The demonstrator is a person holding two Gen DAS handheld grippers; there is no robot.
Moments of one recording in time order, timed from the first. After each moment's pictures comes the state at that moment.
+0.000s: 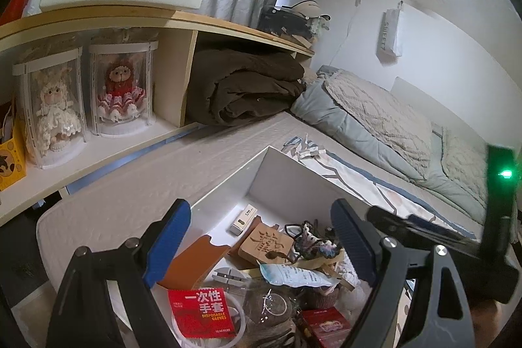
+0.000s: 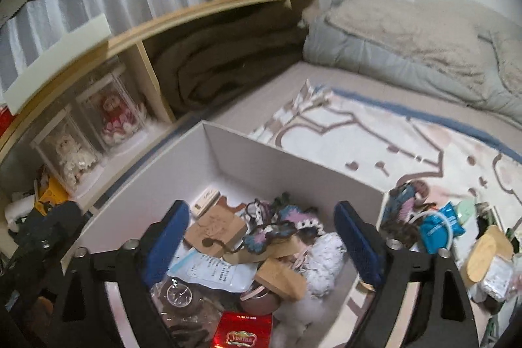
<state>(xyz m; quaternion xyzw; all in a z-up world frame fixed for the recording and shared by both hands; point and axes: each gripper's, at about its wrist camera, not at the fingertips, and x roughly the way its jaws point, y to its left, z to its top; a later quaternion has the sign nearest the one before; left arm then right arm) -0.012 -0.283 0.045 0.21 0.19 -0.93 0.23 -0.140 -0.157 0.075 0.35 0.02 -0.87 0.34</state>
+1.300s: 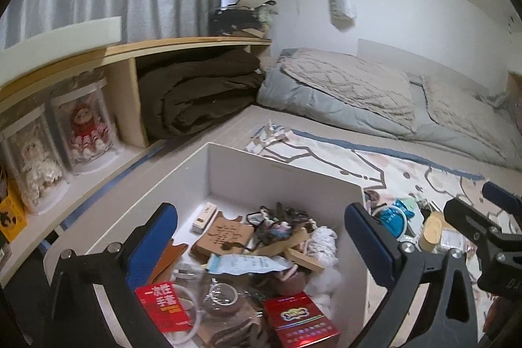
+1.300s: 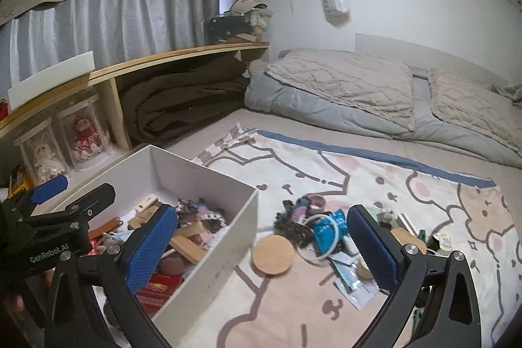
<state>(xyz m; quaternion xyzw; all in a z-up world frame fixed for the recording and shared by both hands) -0.050 -0.187 0.048 0.24 0.06 -0.95 0.19 -0.093 -0.029 0.091 0.25 0.03 -0.94 0.25</state>
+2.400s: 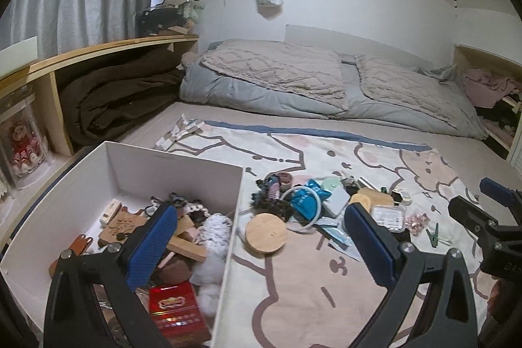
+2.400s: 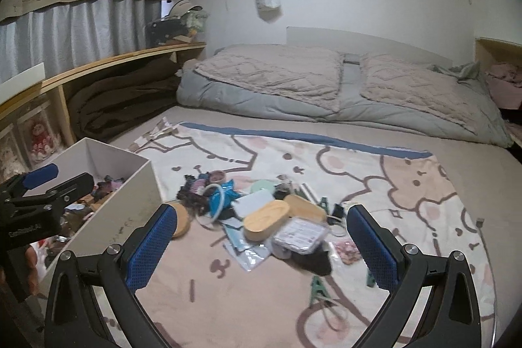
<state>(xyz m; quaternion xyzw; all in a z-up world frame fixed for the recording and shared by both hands) -0.079 -0.083 0.036 0.25 0.04 -0.96 0.06 -0.084 0.107 0.072 0.25 0.03 -0.96 0.14</state>
